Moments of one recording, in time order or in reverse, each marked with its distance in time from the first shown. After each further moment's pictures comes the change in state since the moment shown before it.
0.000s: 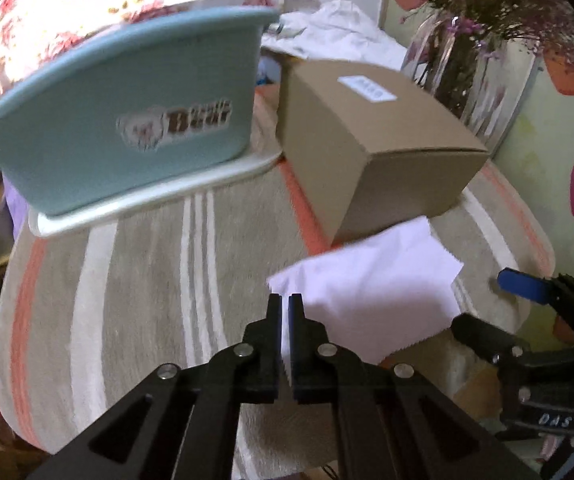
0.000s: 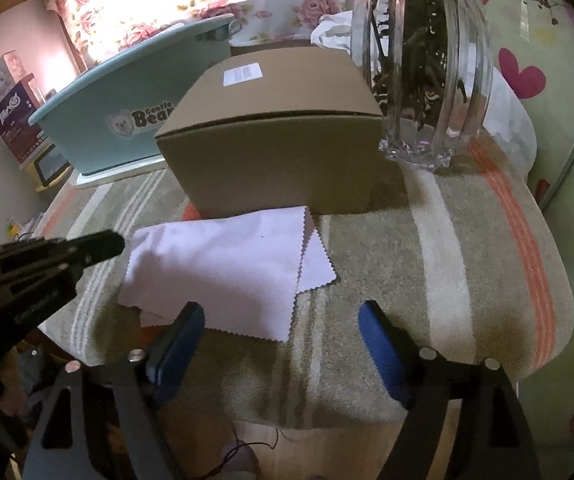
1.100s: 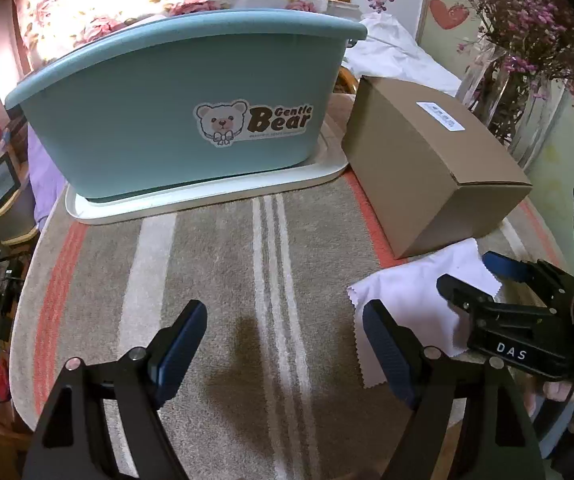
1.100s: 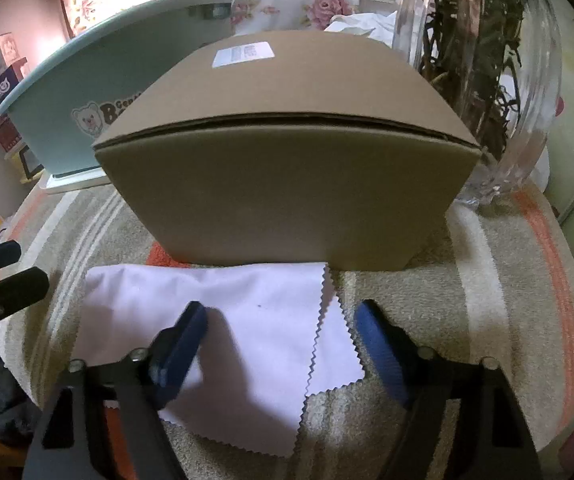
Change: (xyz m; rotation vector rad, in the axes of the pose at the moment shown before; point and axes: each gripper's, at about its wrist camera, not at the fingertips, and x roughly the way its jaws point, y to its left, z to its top) left arm 0.001 0.045 0.003 -0.072 -0.026 0.058; right arm 0.051 0.007 0.024 -0.063 -0.025 -0.047
